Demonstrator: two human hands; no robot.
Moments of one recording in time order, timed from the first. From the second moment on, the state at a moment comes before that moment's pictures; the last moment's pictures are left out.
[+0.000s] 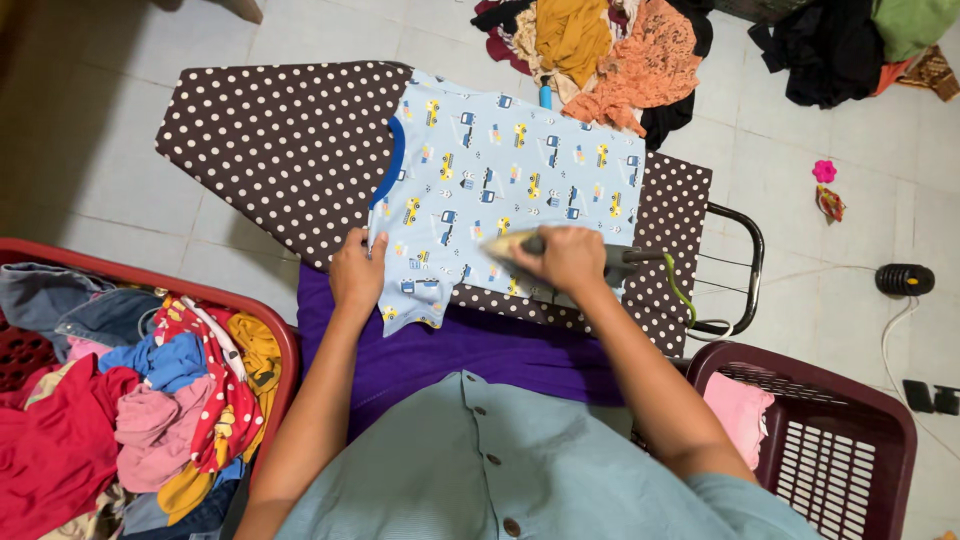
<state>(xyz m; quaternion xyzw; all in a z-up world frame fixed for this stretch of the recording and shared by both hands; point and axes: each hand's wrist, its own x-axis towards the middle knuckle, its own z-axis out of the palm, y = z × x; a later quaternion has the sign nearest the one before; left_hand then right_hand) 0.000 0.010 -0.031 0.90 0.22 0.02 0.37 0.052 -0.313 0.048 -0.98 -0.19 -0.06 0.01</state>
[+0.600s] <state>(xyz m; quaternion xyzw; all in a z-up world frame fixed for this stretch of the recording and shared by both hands) -0.036 0.022 -0.071 0.68 0.28 0.03 0.67 0.071 -0.239 0.048 -0.98 -0.20 -0.03 0.03</state>
